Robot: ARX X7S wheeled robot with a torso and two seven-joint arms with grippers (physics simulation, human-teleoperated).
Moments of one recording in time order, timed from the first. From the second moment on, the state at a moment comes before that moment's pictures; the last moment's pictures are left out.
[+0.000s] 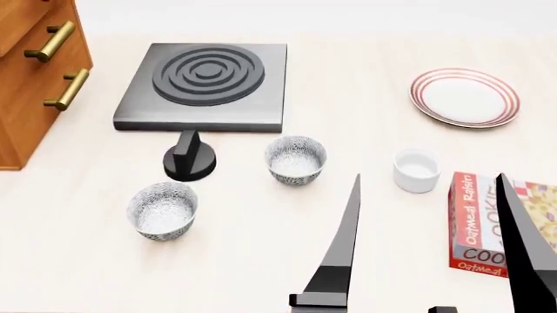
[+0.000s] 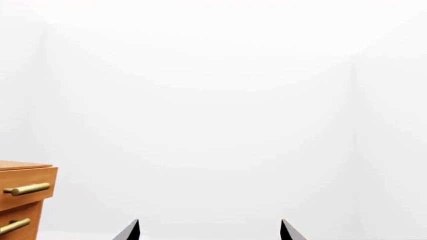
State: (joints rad) left arm -1.45 -1.15 1.91 1.05 -0.45 0.18 -1.57; right arm 0.47 0.93 -0.69 -1.03 0.61 0.32 1.14
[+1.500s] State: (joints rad) left arm -1.45 -1.15 1.91 1.05 -0.44 0.18 -1.57; right arm 0.49 0.96 -0.75 -1.01 0.60 0.28 1.16
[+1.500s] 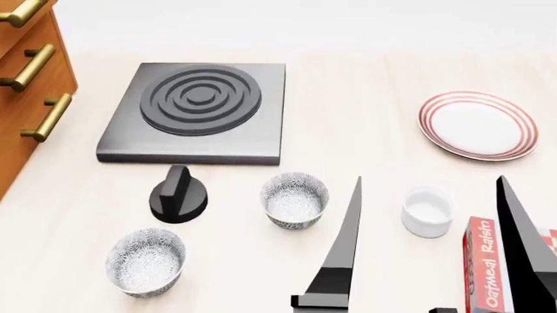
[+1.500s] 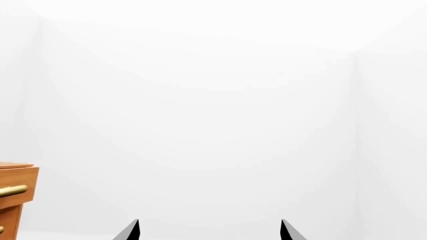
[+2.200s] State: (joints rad) left arm -1.45 -1.15 1.91 1.05 -0.45 0.18 -1.57; right arm 0.51 0.97 -0.77 -1.01 0.60 0.27 1.17
